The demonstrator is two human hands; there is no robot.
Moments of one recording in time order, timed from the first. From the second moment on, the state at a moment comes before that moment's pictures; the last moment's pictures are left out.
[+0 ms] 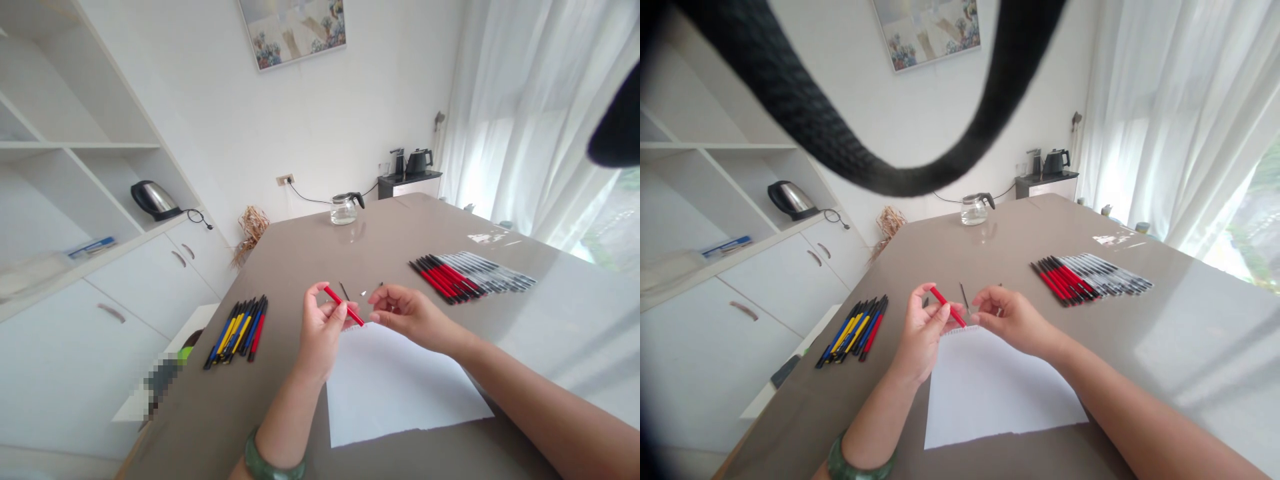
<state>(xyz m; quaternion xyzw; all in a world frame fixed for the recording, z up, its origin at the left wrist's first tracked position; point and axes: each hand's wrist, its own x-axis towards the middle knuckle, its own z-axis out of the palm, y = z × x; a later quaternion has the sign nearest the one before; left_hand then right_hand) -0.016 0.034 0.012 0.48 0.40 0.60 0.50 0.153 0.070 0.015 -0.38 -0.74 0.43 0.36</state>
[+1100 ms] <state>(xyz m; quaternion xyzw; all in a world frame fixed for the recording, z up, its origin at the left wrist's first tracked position) -0.022 0.045 0.002 0.48 0.47 0.61 0.42 0.166 0.100 0.001 -0.52 -0.74 0.22 0.37</state>
